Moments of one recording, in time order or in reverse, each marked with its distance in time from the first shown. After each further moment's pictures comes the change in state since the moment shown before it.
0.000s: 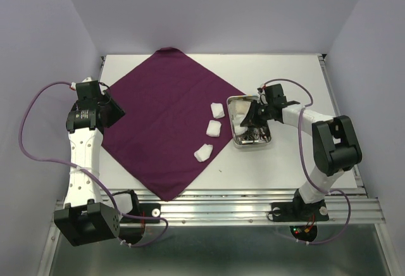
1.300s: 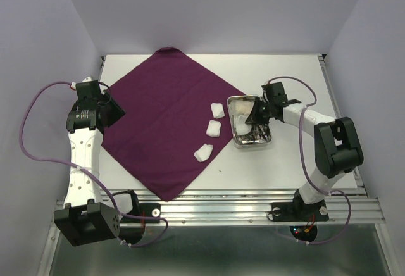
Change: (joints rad) left arm 0.000 0.000 -0.003 0.014 0.008 -0.005; right arm 0.003 -0.033 0.018 -0.029 0.140 0.028
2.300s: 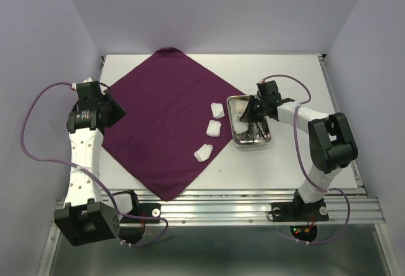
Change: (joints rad) left arm 0.000 0.000 -0.011 0.007 0.006 -0.007; right arm 0.049 0.061 0.042 0.064 0.018 0.059
